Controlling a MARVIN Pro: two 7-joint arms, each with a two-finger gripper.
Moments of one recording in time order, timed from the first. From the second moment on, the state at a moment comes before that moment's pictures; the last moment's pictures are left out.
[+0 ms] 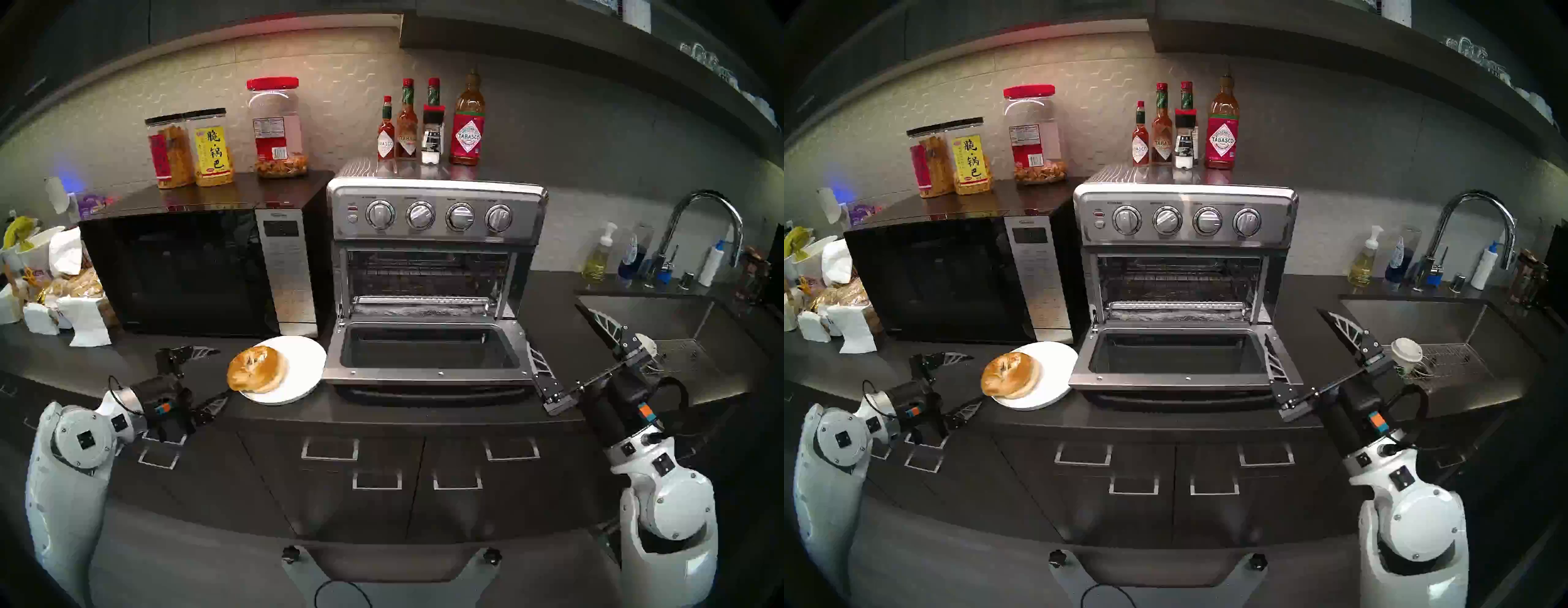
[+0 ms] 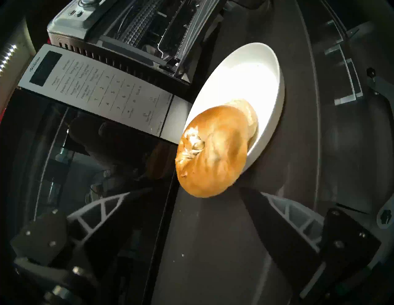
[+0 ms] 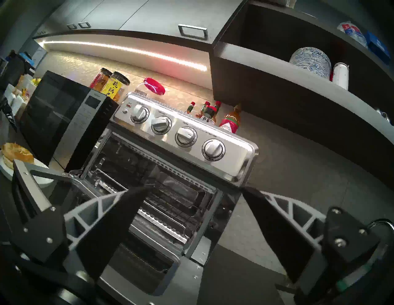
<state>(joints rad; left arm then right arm) 1.91 -1.02 -2.03 -1.81 0.43 -0.46 -0.72 -2.12 -1.47 1.88 -2.30 -0.07 -0.31 0.45</state>
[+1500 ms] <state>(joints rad) 1.79 -1.04 -1.94 -1.83 0.49 -0.41 -0.73 -2.12 -1.47 1.88 -2.30 -0.07 -0.31 0.45</state>
